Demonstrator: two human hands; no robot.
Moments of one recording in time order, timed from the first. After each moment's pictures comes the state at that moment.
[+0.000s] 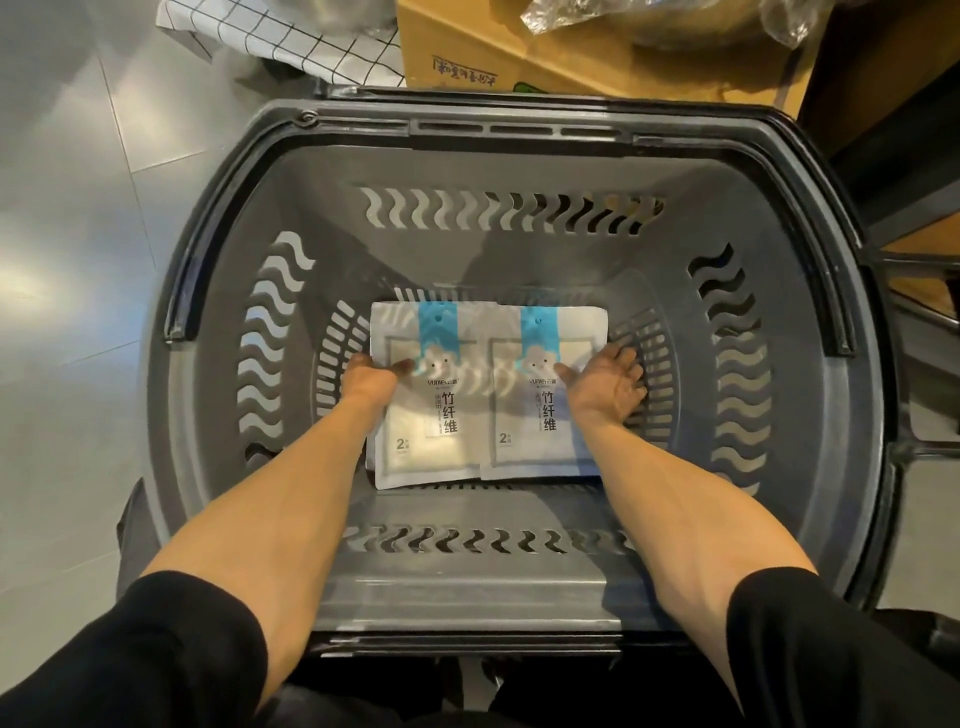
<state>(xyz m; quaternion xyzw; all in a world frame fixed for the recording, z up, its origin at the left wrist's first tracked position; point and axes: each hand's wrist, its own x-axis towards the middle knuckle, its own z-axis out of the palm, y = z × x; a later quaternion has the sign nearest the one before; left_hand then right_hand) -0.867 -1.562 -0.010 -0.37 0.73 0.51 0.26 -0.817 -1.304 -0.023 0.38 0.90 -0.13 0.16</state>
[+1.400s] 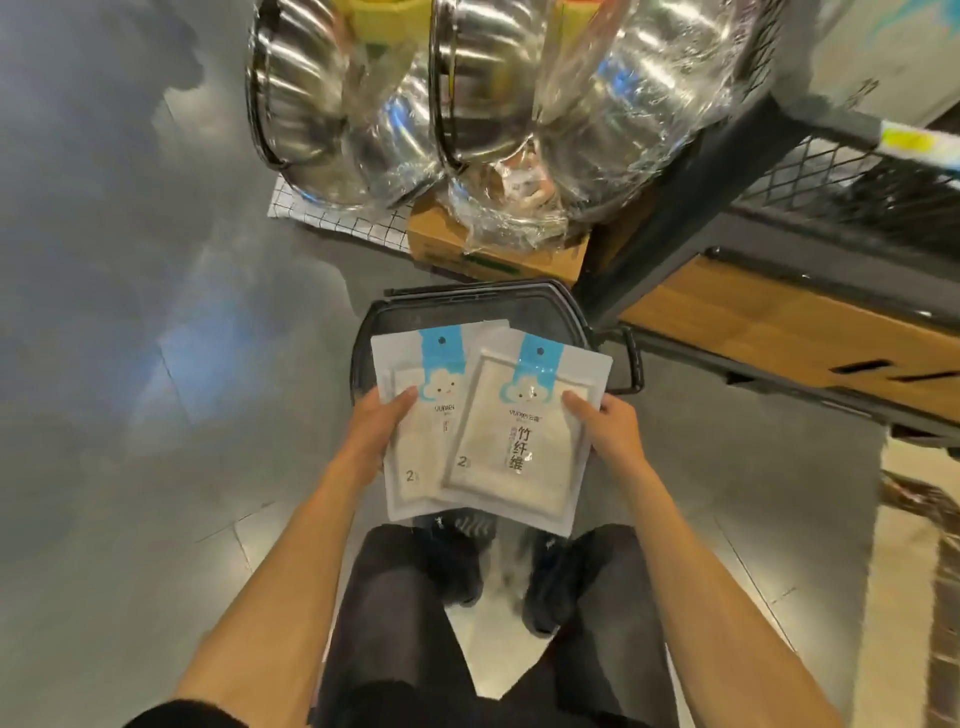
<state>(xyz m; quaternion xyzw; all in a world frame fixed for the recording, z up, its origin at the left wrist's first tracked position) -0.764 -1.579 0.494 -0.26 0.66 0.62 0.35 -0.673 -1.296 0.510 0.44 0.66 -0.60 0.12</state>
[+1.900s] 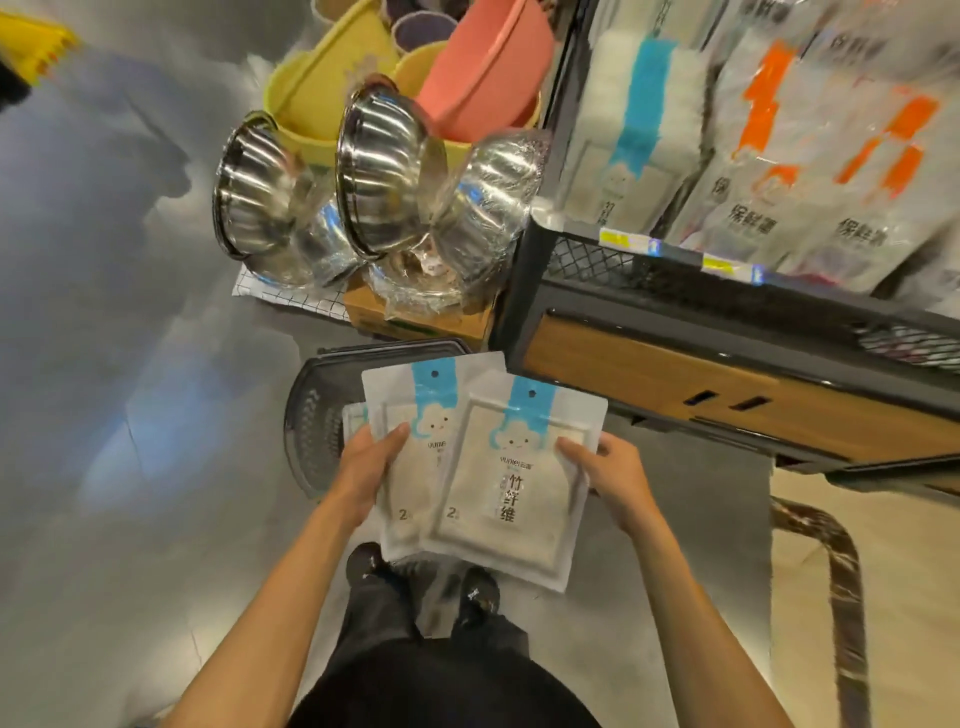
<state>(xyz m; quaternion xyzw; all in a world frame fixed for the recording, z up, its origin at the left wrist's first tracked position) -0.645 -1.432 0.670 -0.19 0.64 0.67 0.31 -0.540 -1.150 0.693 0.39 0.69 -0.60 0.08</state>
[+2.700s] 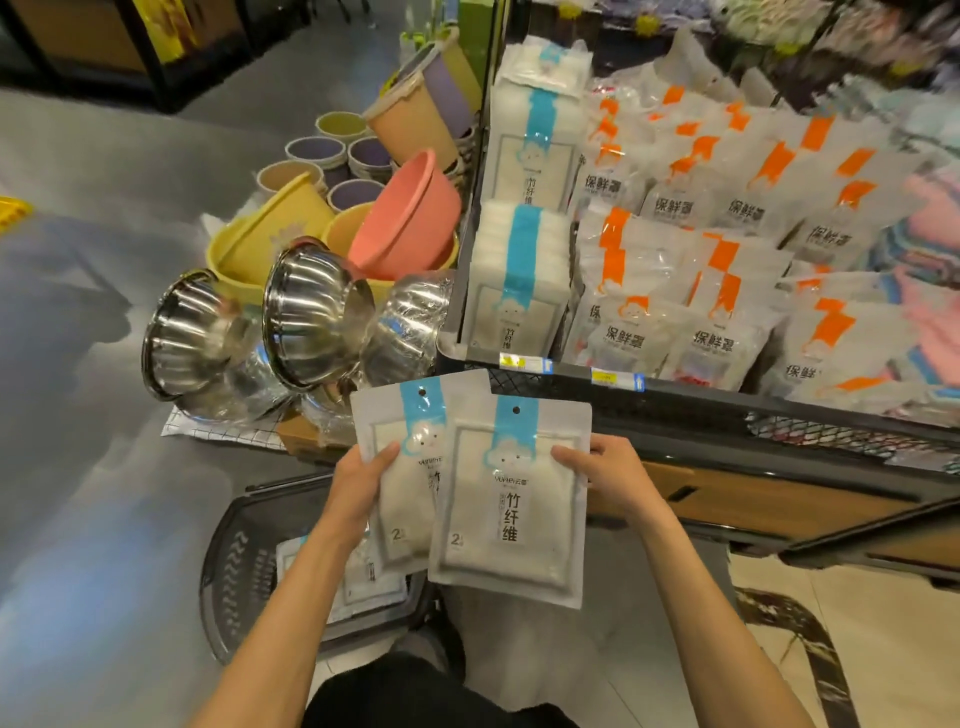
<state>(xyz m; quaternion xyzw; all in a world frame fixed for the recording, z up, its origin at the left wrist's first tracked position) -0.724 -1.297 0.731 -0.11 0.63 0.72 0.26 -0.594 -1.016 0.792 0.31 0.73 -0.60 0.02</state>
